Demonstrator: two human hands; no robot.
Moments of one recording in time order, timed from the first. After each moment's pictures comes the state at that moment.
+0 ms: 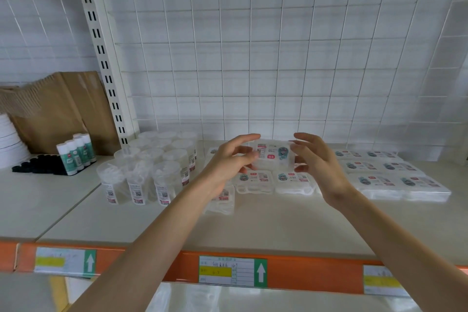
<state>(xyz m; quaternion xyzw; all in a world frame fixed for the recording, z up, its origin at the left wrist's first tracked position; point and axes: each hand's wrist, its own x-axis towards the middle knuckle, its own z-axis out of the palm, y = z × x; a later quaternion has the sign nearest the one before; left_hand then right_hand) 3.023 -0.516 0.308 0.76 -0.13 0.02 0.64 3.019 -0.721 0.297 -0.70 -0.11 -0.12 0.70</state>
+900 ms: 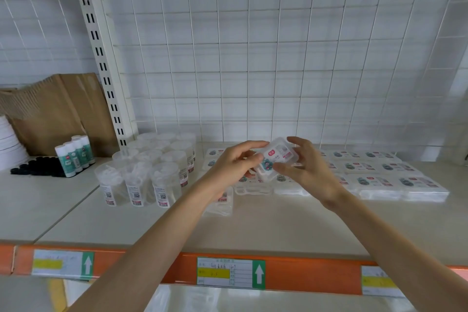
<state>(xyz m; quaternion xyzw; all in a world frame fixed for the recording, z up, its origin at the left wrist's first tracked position) 3.020 -0.523 0.304 0.79 -0.18 0.03 0.58 3.025 -0.720 0.285 -0.78 -0.16 -0.10 0.60</state>
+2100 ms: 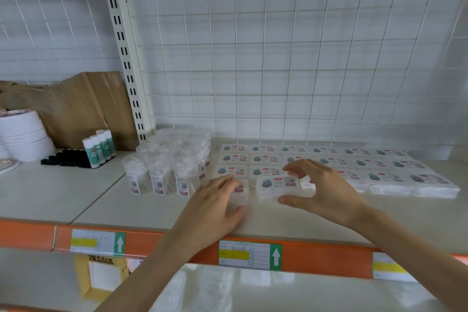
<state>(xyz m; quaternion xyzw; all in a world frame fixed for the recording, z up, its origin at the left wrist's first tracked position) 2.922 -0.465 0.268 0.96 -0.17 0.17 0.14 2.982 -0.723 0.274 -0.92 -0.26 -0.18 0.25</state>
